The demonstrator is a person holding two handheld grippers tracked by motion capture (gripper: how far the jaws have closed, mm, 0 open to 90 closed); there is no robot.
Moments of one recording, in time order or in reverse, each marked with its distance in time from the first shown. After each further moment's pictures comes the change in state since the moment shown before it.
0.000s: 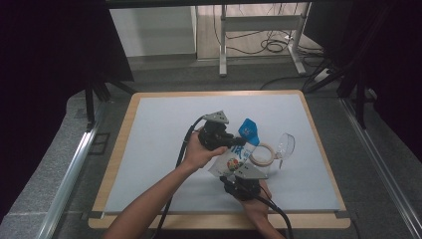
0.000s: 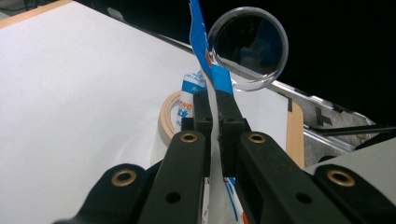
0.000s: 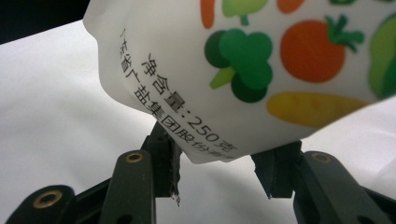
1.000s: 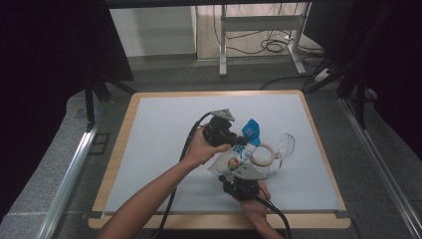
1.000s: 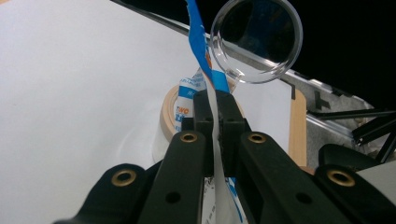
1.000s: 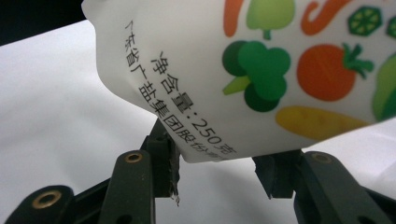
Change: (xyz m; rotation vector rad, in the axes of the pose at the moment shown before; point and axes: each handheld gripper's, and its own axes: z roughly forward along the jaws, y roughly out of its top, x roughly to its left) left arm 0.006 0.012 0.011 0.085 -0.015 0.003; right arm 0.004 0.003 0.000 -0.006 -0.015 -0.006
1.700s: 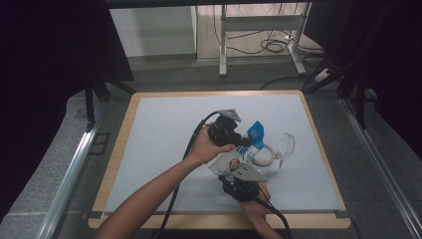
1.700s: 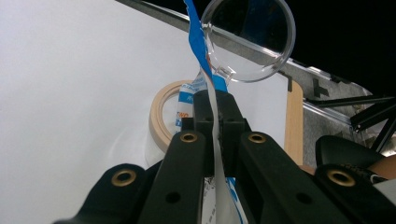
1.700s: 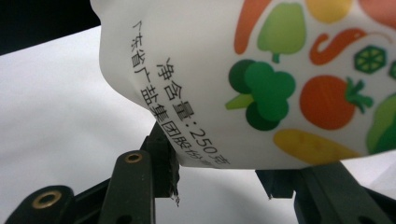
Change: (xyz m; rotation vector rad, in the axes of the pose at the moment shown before) left arm -0.006 0.010 0.008 0.049 -0.014 0.020; right arm 0.004 0.003 -0.005 -0.031 -0.010 -0.005
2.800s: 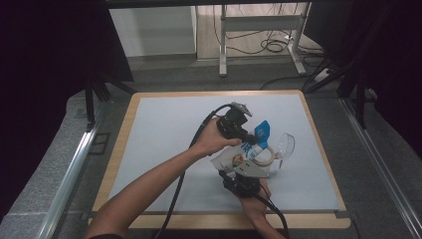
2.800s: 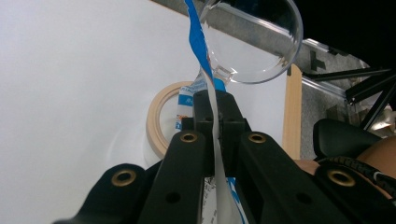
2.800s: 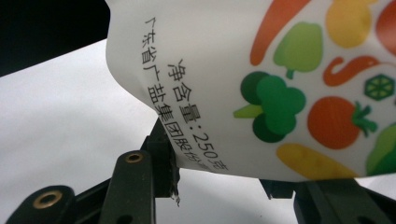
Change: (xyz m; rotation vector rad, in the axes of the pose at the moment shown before) left arm 0.006 0.030 0.013 0.140 -0.034 0.024; right arm -0.004 0.012 -0.002 -0.029 -0.016 0.029
